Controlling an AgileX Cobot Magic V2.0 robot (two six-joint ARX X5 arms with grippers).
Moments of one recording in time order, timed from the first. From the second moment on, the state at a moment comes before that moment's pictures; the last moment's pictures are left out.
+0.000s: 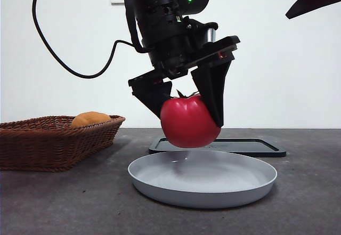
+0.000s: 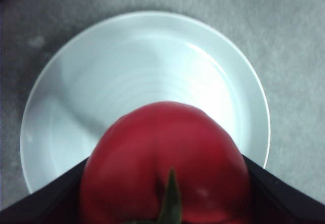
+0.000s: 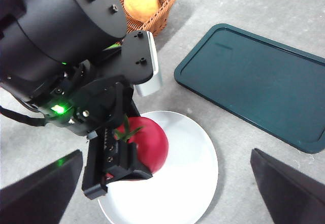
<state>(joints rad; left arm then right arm) -0.80 1.94 1.59 -0.84 0.16 -0.12 0.38 0.99 1.01 -0.64 -0.36 0.05</state>
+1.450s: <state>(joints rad) -0.72 2.03 1.87 -1.08 0.16 -0.10 0.38 0.99 1.01 -0.63 -0.36 0.05</state>
